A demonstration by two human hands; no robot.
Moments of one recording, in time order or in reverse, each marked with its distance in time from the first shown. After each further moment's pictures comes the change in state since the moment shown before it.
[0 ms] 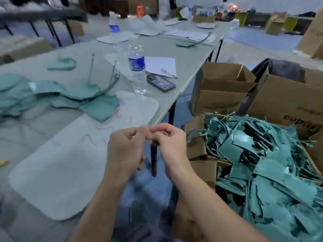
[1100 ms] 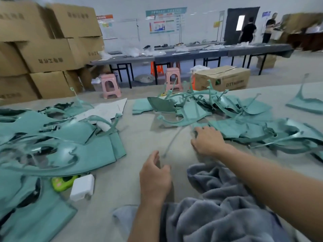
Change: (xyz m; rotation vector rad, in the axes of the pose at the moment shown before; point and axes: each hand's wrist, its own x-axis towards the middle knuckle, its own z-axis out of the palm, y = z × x) left_hand -0.034 -0.153 -0.500 0.309 1.066 -0.309; right_hand -0.036 0.117 0.595 -1.410 -0.977 -0.824
